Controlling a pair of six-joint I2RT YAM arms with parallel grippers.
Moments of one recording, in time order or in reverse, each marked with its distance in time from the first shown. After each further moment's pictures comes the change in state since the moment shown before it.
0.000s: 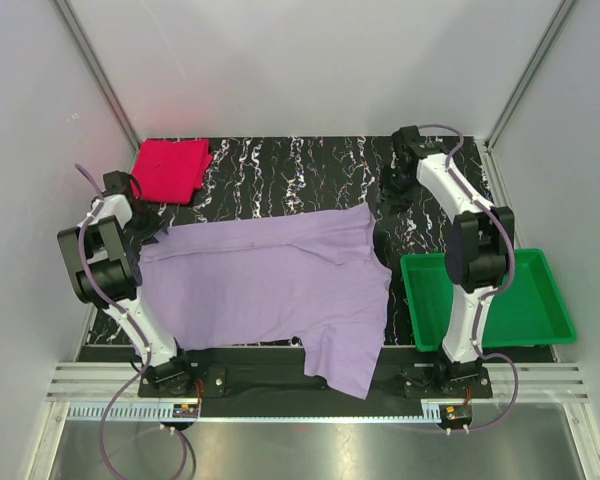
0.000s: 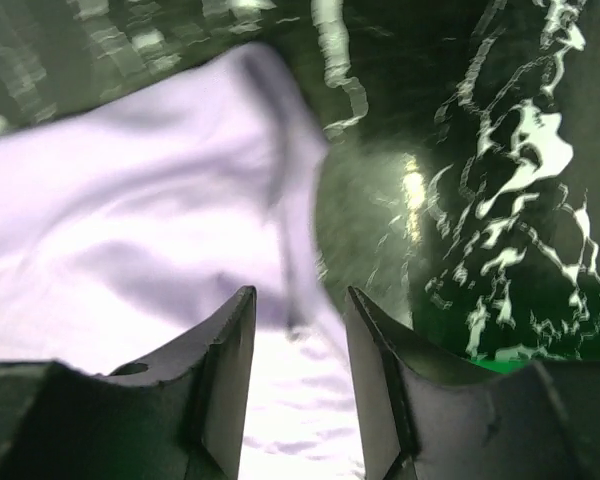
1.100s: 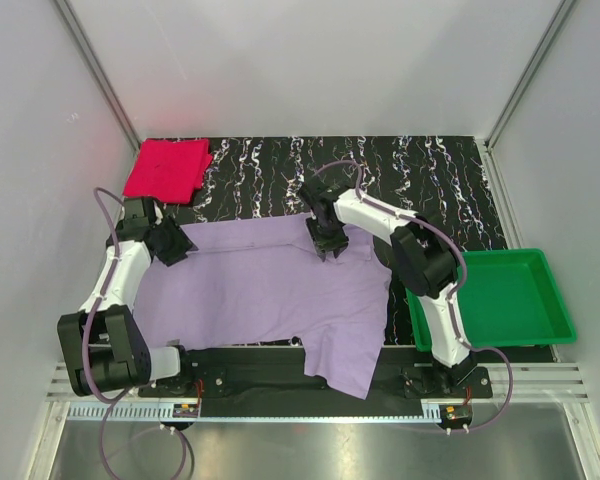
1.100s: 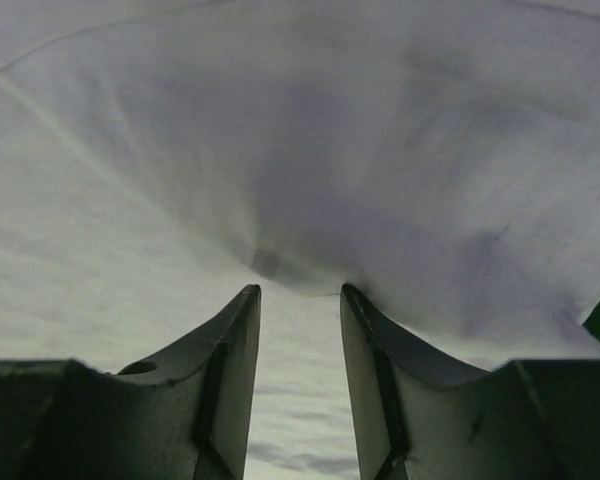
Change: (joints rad) left arm -0.193 -0.621 -0.444 -0.005 0.103 -0.047; right arm 0.483 0.100 -0.055 0.013 0.154 -0.078
